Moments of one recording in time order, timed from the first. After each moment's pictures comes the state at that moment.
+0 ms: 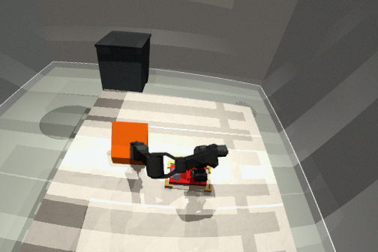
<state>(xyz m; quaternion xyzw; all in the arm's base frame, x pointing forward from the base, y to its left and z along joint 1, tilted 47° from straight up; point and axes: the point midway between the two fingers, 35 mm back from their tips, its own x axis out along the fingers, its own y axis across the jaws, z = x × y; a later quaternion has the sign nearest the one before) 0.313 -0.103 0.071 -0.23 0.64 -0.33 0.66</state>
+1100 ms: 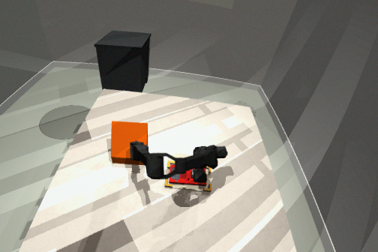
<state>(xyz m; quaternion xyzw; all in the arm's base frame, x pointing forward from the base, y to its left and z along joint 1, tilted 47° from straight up) 0.312 -0.110 0.066 -0.23 0.64 -0.33 0.66</state>
